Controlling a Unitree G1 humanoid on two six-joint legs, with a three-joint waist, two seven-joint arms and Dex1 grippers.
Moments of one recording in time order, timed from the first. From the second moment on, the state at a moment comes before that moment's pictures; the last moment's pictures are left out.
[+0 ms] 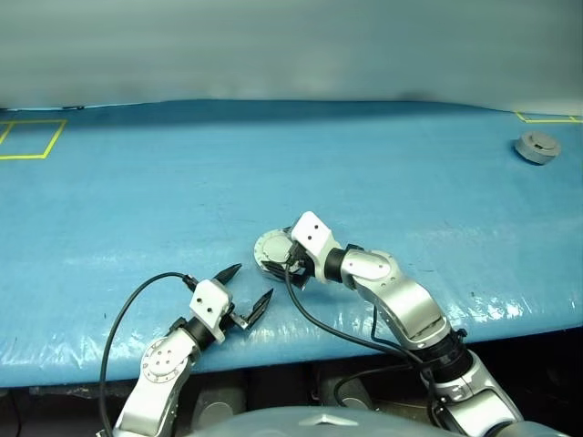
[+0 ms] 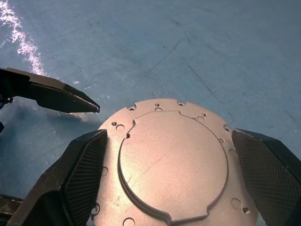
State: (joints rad) left arm 0.32 0.28 -0.18 -0.20 -0.12 -0.09 -0.52; right arm -0.30 -0.32 0.41 -0.32 0.13 0.70 0.55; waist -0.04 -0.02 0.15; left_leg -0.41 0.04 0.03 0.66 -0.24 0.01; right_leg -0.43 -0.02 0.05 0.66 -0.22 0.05
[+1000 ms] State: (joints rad) left arm 0.32 0.28 -0.17 -0.20 -0.12 -0.09 -0.52; right arm -0.30 -0.30 0.40 -0.25 0.10 0.64 0.57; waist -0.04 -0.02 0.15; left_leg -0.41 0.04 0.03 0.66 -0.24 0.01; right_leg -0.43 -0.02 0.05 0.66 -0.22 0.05
